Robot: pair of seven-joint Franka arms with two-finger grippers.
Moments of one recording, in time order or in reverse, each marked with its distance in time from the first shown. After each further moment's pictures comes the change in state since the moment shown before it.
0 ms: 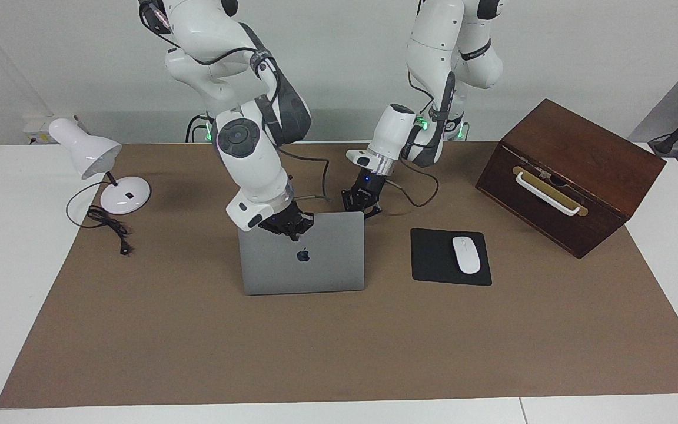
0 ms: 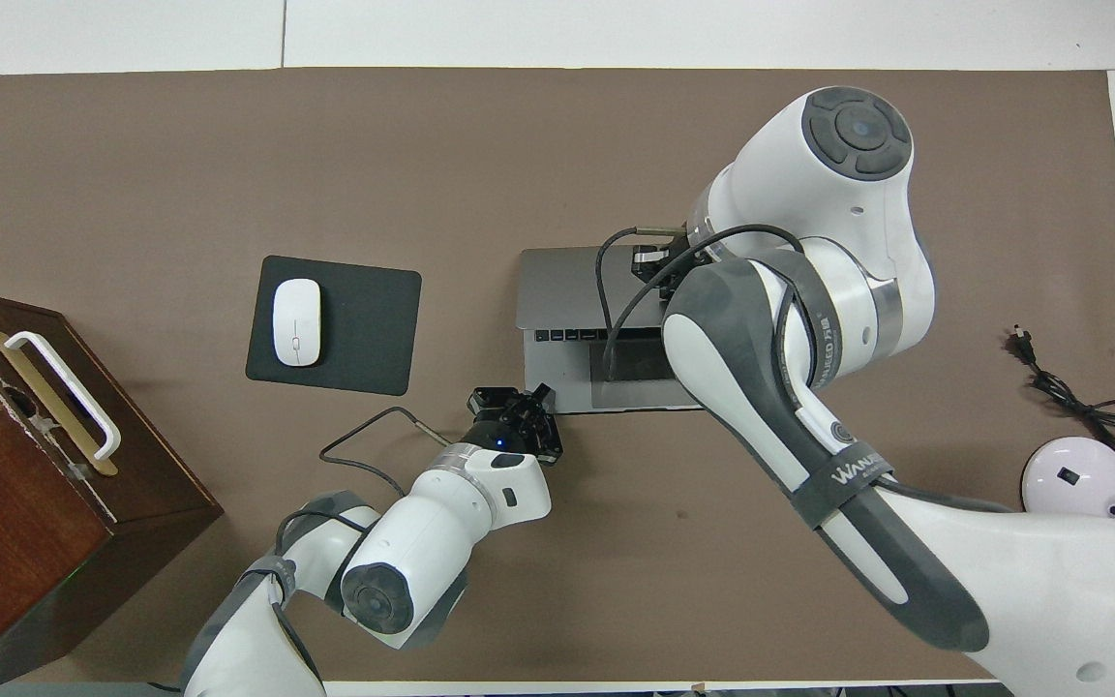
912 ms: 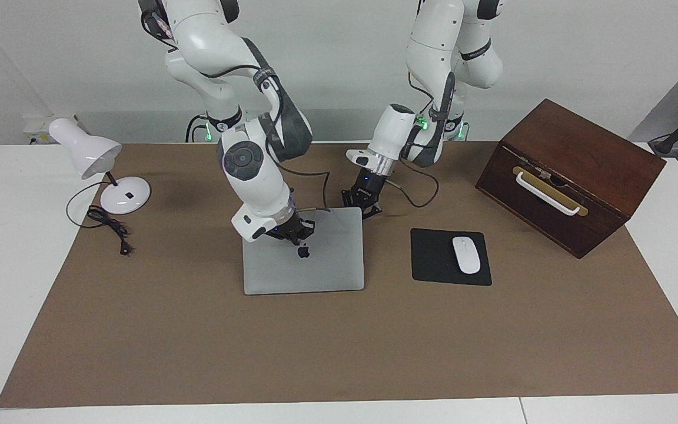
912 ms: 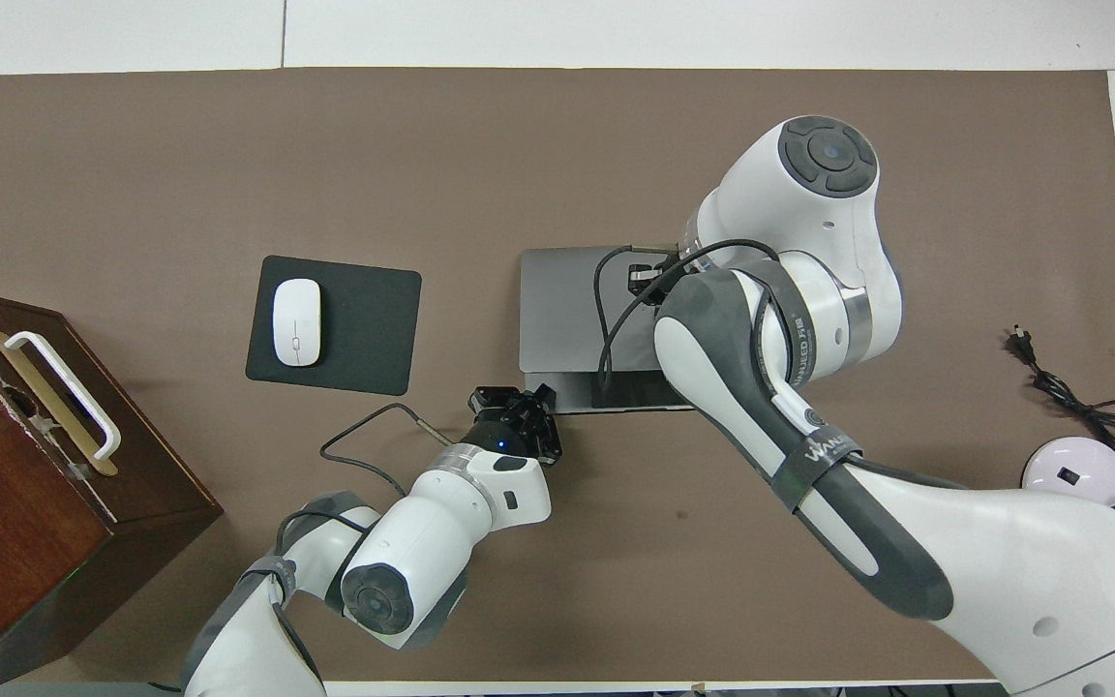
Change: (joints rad) left arm 0.000 0.001 -0.001 -0.001 0.000 0.003 0.052; right arm 0.000 0.036 0.000 -0.055 0.021 0.045 -0.001
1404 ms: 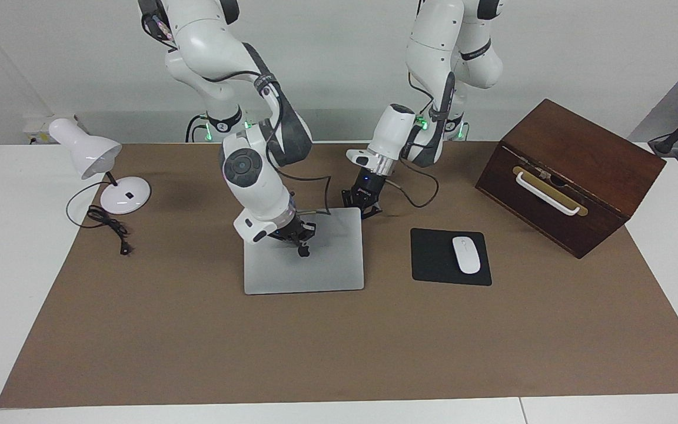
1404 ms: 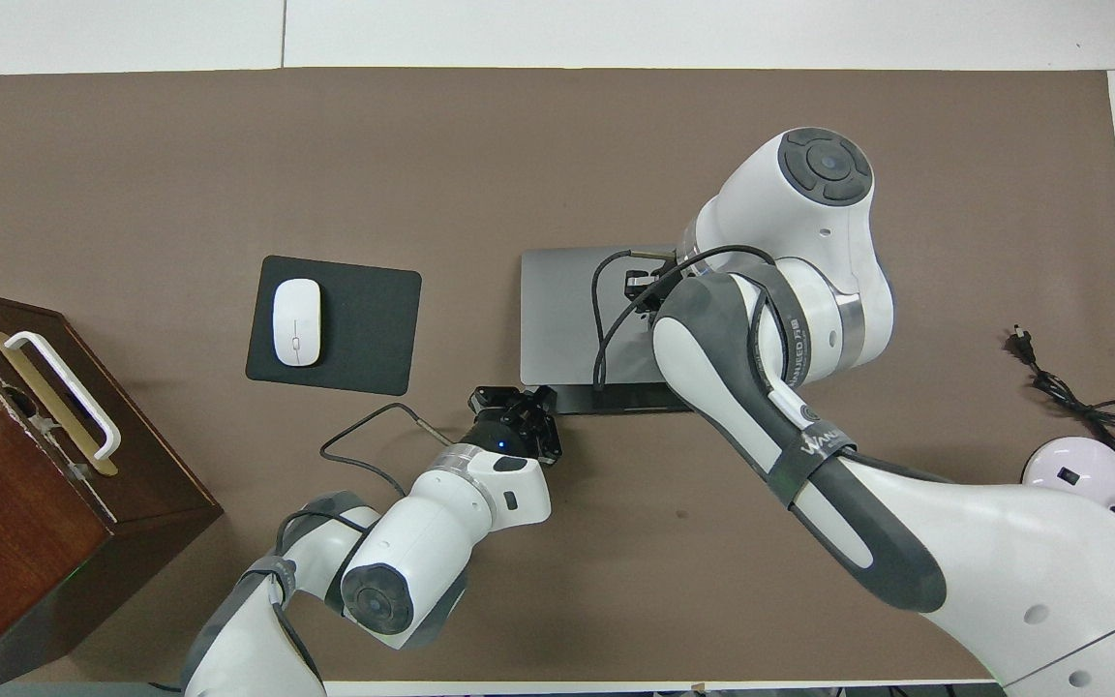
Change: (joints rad) left arm 0.000 0.000 0.000 -0.001 0.000 0.001 0.008; right arm -0.001 0.007 0.000 -0.023 0.041 0.025 -0.001
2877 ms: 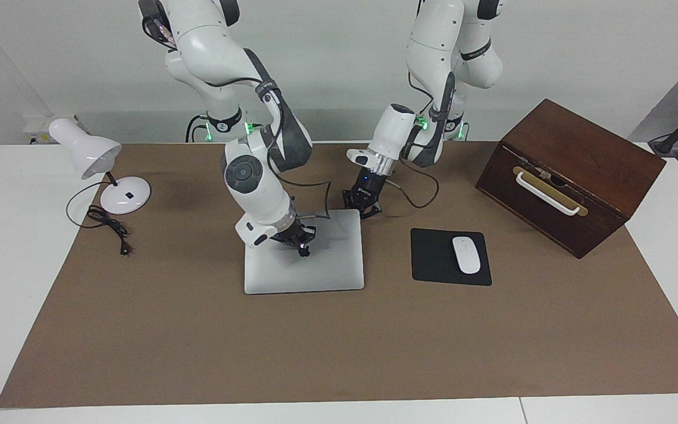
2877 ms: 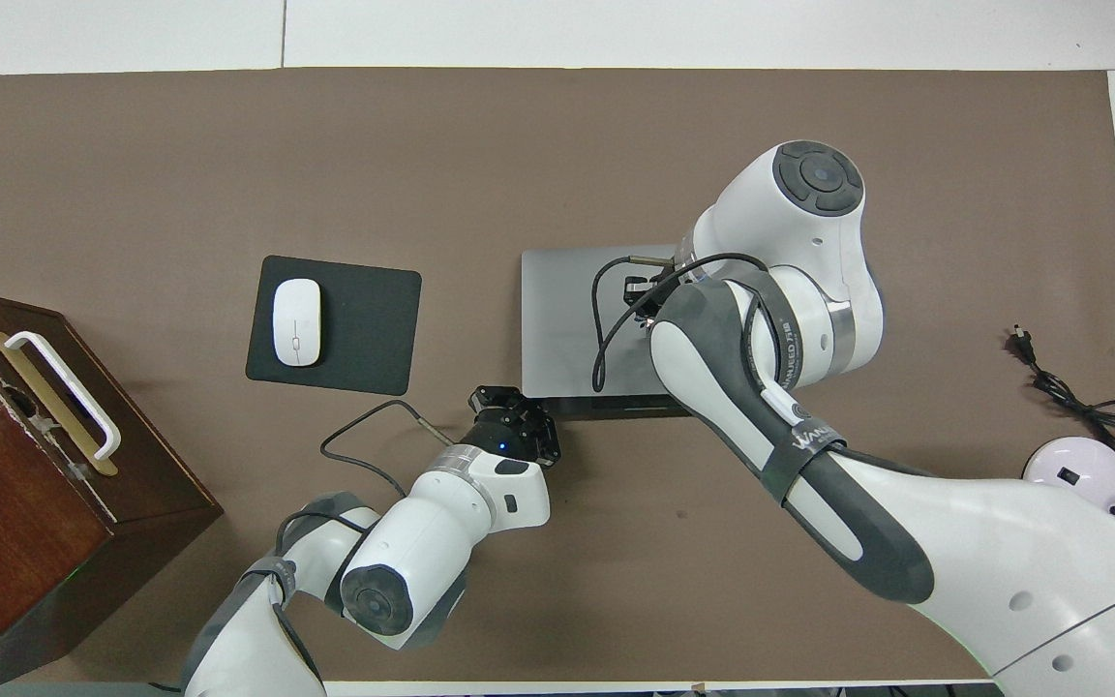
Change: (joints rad) left arm 0.000 0.000 0.000 -0.003 0.000 0.005 0.044; right arm 0.000 0.011 0.000 -0.028 0.006 0.032 0.000
